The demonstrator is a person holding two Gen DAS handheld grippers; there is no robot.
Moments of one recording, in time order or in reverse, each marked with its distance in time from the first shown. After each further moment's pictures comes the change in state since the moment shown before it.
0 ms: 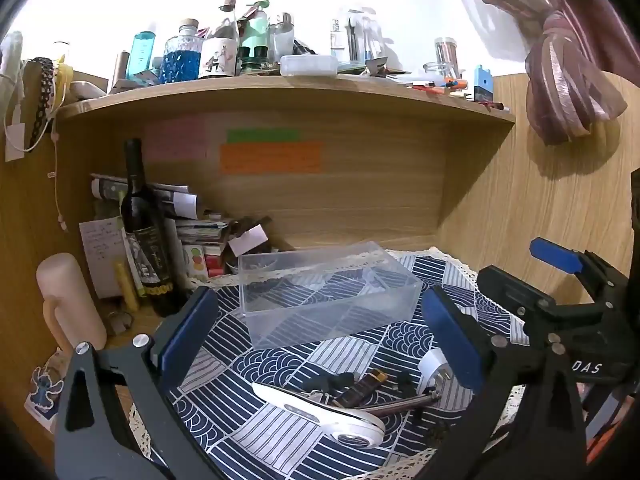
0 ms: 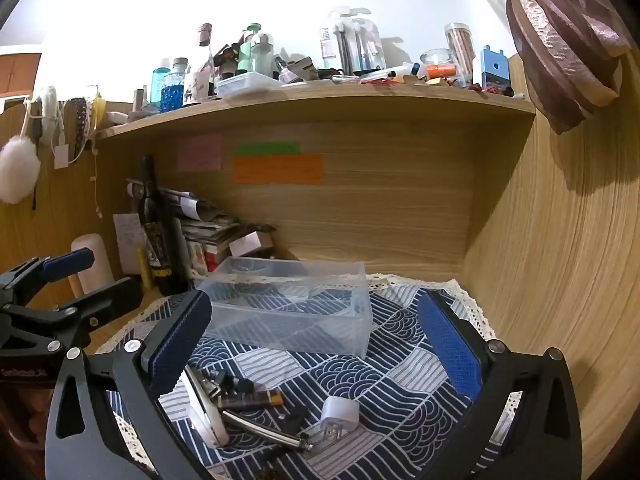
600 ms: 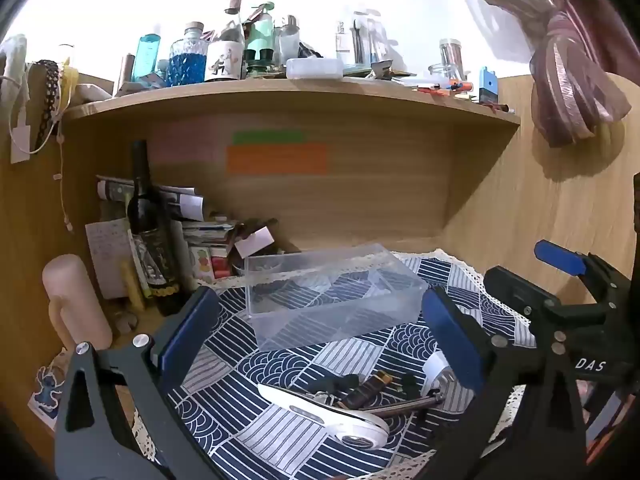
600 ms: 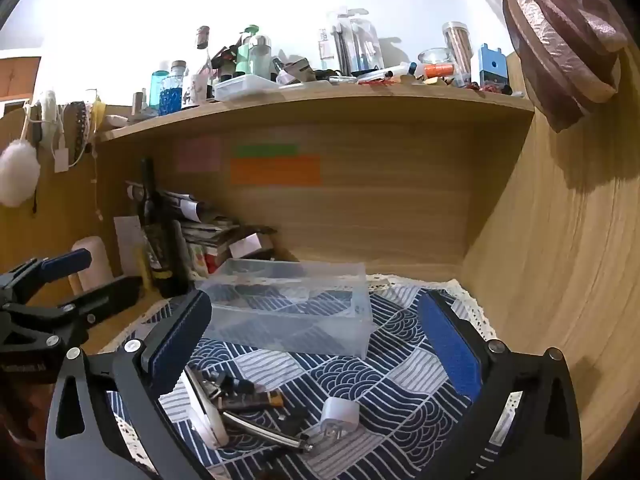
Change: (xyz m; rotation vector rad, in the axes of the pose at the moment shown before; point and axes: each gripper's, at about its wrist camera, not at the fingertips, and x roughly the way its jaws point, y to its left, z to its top) left arm -0.001 -0.001 0.000 -0.003 0.002 0.024; right arm -0.001 0.000 0.000 0.004 -0.002 0.002
